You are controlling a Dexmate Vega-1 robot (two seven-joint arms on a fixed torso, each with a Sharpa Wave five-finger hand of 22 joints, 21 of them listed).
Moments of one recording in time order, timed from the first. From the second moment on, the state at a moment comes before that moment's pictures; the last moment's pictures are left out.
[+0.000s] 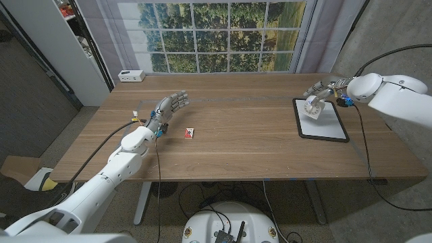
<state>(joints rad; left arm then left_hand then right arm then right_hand) 0.89 0.59 0.35 -1.34 -0.66 -0.32 -0.12 0.35 0.15 0.66 -0.02 0.17 0.28 0.08 0.20 0.19 0.31 0.00 0.26 0.34 0.30 0.01 0.20 0.19 0.35 0.05 0.36 0.17 -0.72 -1.23 -0.43 -2.08 0.23 -0.85 0.11 1.40 0.16 0.22 -0.14 0.20 0.69 -0.21 0.21 0.26 0.62 -0.17 0.22 0.62 0.66 -0.04 0.48 0.48 0.22 -0.04 1.32 0.17</state>
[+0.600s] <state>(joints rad) 0.89 0.58 0.36 -1.35 -0.66 -0.31 -0.11 0.35 0.15 0.66 -0.02 0.17 0.28 0.08 0.20 0.19 0.31 0.00 0.26 0.34 0.30 0.01 0.20 0.19 0.35 0.05 0.35 0.17 -0.78 -1.17 -0.41 -2.01 0.28 -0.86 -0.03 1.38 0.16 0.23 -0.13 0.20 0.69 -0.21 0.21 0.26 0.63 -0.15 0.22 0.63 0.66 -0.04 0.48 0.48 0.22 -0.04 1.32 0.17</state>
